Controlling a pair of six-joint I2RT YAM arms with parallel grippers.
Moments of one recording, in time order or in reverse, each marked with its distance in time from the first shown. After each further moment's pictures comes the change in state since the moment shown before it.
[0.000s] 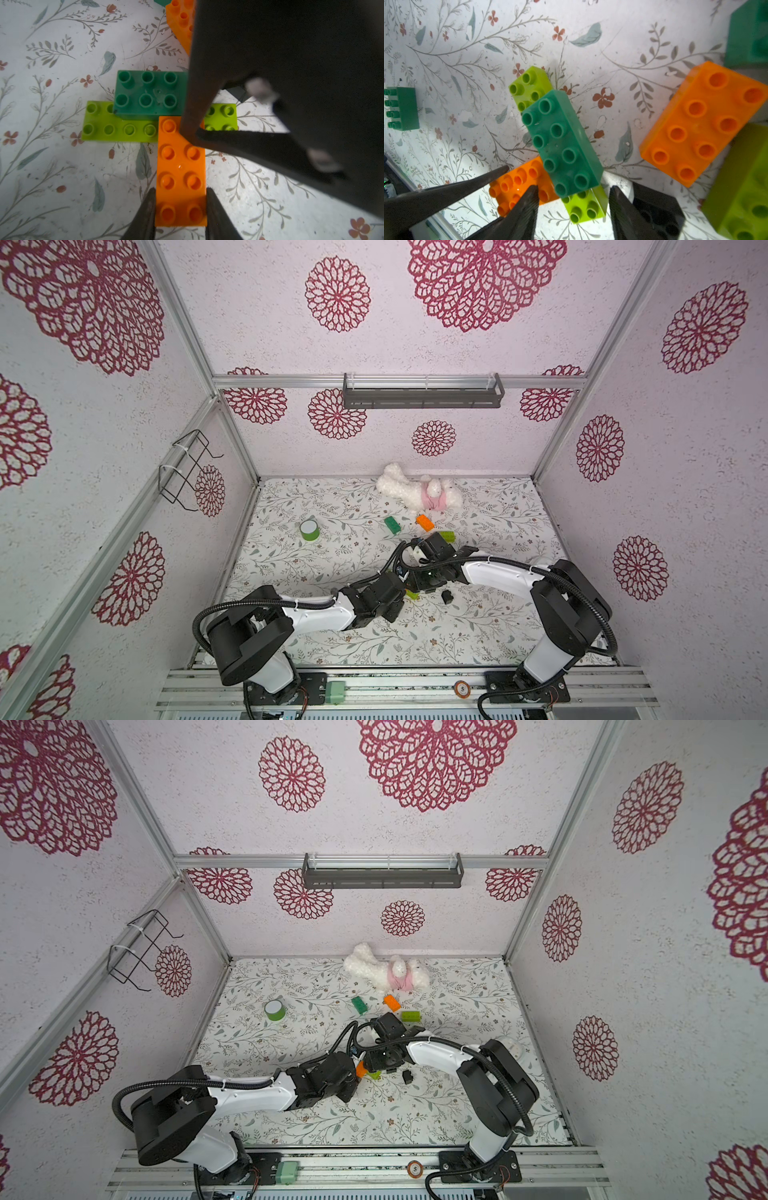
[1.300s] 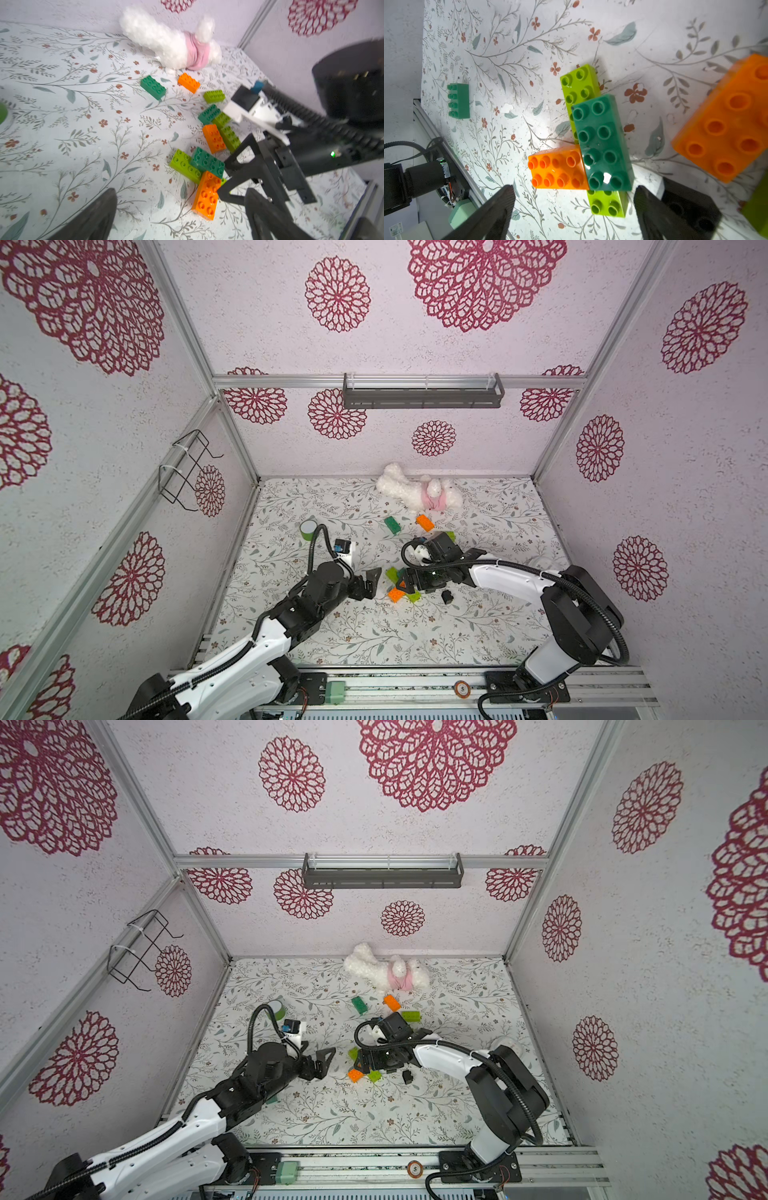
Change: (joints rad) left arm 0.304 -0.684 -0.198 0.003 0.099 -0.180; right arm -0.023 -0.063 -0.056 0.072 -0.167 0.043
